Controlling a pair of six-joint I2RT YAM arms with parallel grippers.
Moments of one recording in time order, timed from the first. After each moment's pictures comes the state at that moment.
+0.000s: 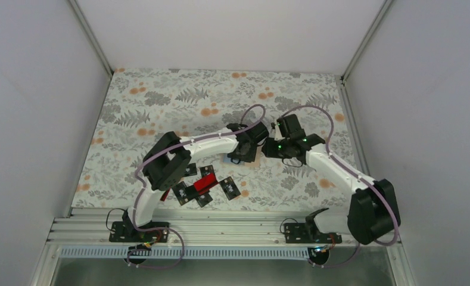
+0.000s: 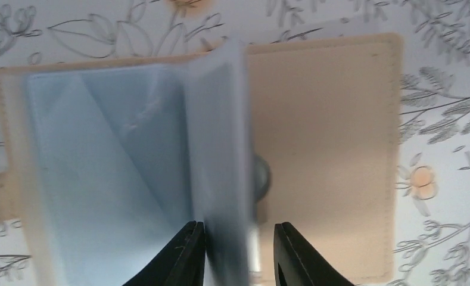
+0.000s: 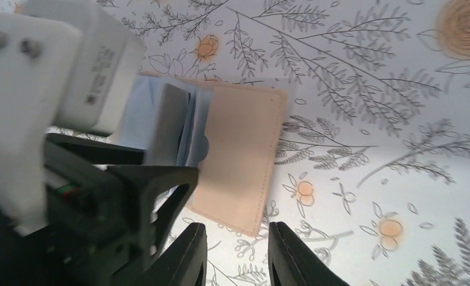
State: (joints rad) left arm -0.95 2.11 1.62 -0.81 -0.14 -0.75; right arm 0.44 1.33 0.86 -0.56 -0.19 0.47
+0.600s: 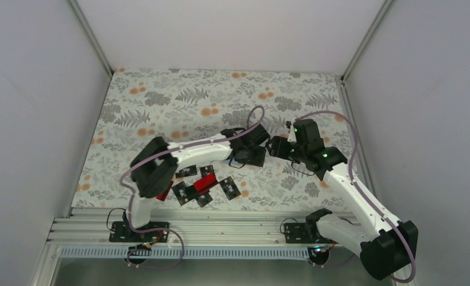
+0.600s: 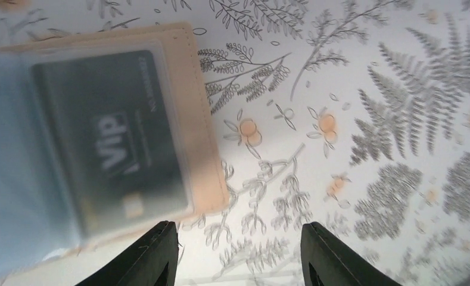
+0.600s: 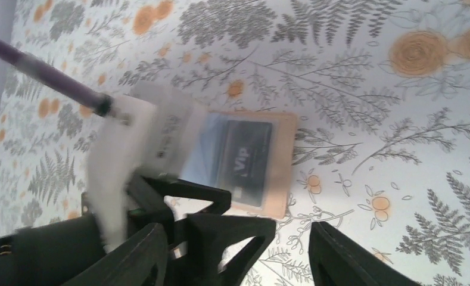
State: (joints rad) left arm -1.01 2.05 1.57 -0.61 0.03 -0.75; right arm 0.42 1.01 0.82 -0.63 -0.14 0.60
